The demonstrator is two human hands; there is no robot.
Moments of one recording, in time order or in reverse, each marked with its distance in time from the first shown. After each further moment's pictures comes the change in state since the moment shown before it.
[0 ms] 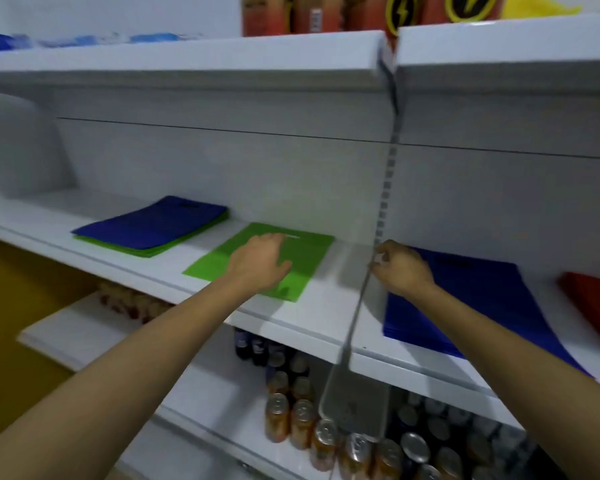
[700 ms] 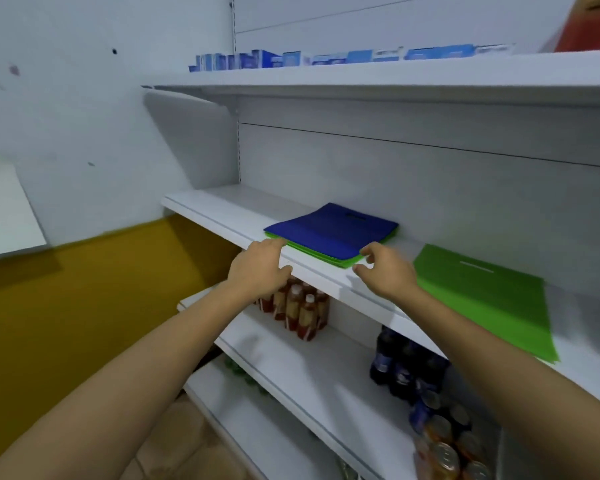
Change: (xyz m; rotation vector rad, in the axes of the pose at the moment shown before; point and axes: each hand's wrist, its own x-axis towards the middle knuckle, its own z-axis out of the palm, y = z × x) left_hand -0.097 -0.351 -0.082 0.046 0.144 -0.282; right_hand 0.008 -0.351 0.200 0.008 -0.071 -0.332
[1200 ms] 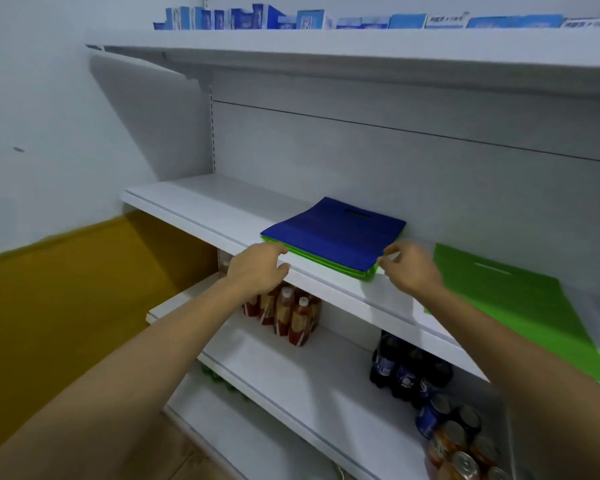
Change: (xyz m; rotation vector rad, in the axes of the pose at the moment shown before) left_hand 0.091 -0.082 0.043 -0.084 -0.112 0.103; right_hand 0.070 -0.007 0.036 0.082 0.051 0.291
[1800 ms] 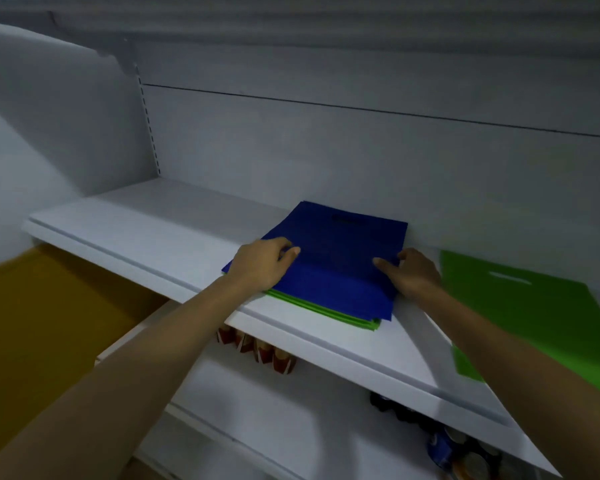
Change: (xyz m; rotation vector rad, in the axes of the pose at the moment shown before) left_hand 0.157 -0.010 0.060 -0.161 -0.075 0.141; right_hand 0.121 0.036 0.044 0.084 0.021 0.276
